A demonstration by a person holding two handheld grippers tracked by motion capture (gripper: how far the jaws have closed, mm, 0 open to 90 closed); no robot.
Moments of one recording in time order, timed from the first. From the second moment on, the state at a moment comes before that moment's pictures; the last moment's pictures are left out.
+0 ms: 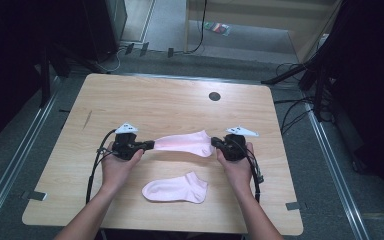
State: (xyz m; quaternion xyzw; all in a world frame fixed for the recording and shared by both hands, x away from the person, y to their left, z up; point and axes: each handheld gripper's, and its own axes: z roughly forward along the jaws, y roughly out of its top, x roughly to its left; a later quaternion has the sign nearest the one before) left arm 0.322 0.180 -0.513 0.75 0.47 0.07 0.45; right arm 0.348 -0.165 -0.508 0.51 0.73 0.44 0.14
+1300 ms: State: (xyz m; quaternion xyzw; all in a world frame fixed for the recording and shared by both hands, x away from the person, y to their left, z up) left arm 0.204 0.201 -0.535 0.79 0.41 0.04 0.46; right arm 0.235 -0.165 -0.522 0.48 0.75 0.44 0.05
